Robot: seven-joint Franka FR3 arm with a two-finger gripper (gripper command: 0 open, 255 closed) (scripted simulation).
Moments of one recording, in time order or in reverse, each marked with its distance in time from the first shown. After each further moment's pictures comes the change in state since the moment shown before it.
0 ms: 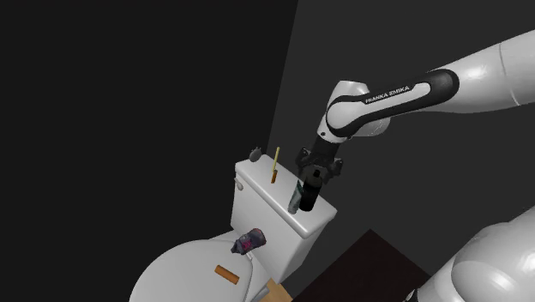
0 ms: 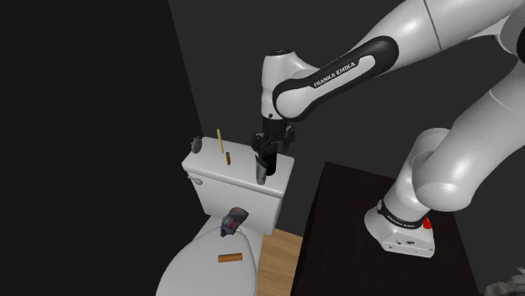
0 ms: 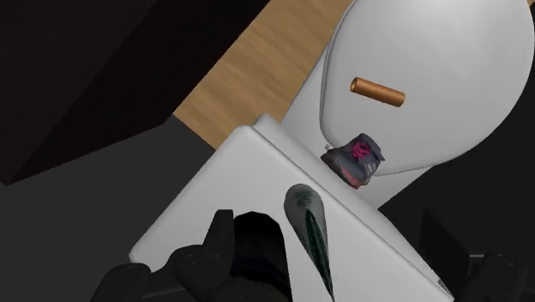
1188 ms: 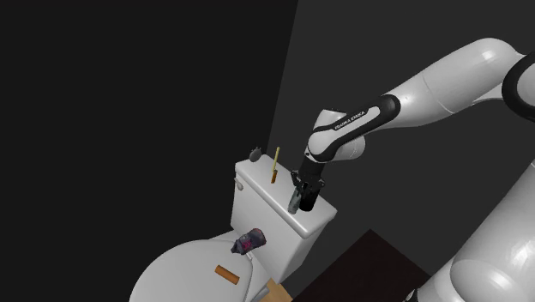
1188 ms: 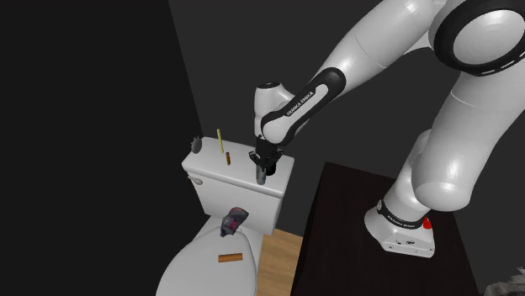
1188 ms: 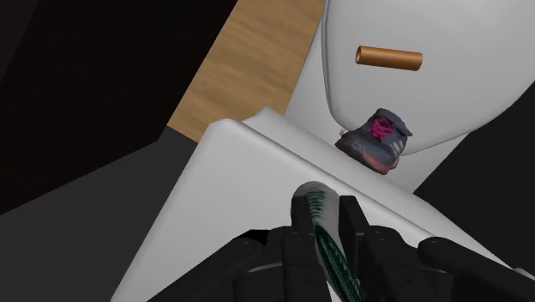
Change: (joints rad) arm -0.019 0.285 0.002 0.031 -0.001 0.248 0.144
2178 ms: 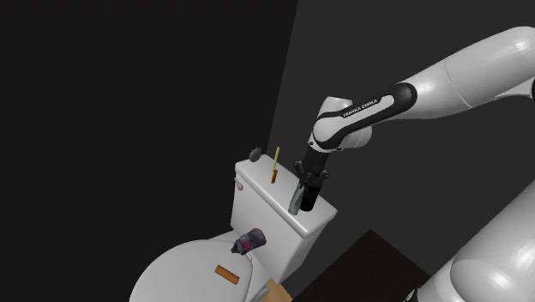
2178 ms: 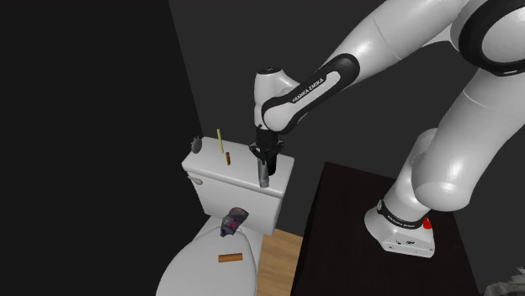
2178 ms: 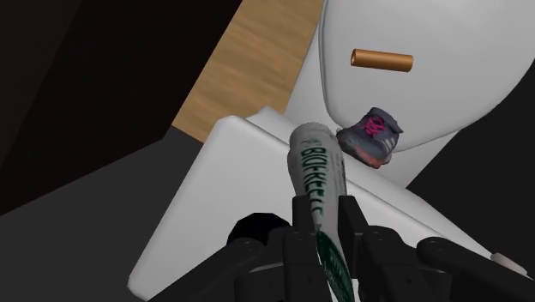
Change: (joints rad) arm -0.002 -0.094 -0.002 0.019 -0.008 -0.112 0.013
